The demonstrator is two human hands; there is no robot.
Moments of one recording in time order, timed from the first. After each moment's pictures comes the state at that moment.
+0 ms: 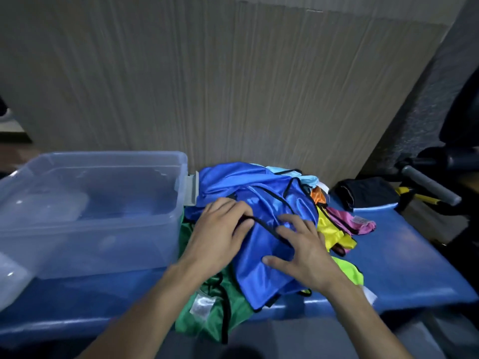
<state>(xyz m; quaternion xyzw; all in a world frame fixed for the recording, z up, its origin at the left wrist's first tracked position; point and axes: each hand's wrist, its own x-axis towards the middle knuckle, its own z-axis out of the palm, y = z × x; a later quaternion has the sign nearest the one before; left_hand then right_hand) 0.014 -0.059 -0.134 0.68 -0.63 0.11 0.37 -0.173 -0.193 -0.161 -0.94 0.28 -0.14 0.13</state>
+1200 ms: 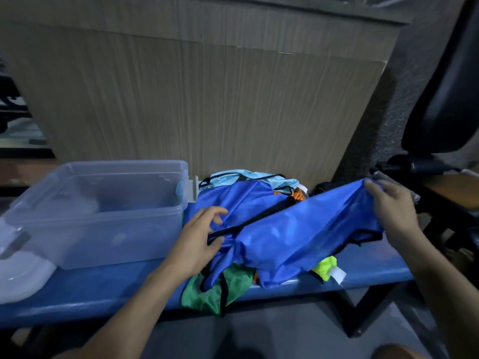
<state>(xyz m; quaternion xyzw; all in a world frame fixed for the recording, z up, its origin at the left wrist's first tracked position) 0.007 0.007 -0.132 0.70 -0.56 -0.07 0.43 -0.296 -0.244 -0.056 -0.68 0.42 -0.49 0.34</state>
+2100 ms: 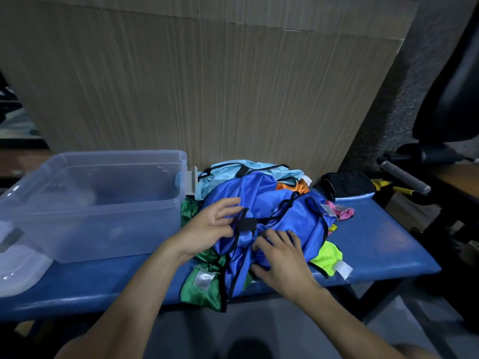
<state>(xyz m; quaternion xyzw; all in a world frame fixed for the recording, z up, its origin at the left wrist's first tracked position) 0.011 -0.020 -0.121 0.60 -0.47 -0.41 0.50 -0.186 -0.124 -0.185 -0.95 0.27 -0.15 0.02</state>
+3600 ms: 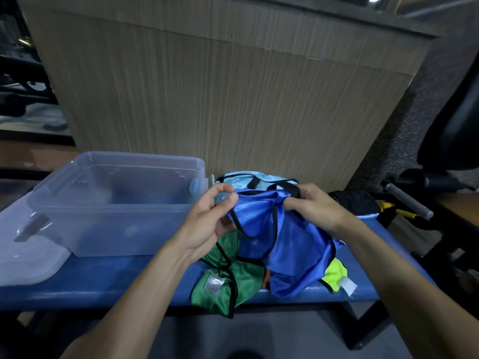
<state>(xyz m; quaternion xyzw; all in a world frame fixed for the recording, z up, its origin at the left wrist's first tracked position) 0.009 0.005 -0.085 0.37 -0.32 -0.45 0.75 -0.161 -0.156 -0.025 -0.82 0.30 -0.16 0.47</state>
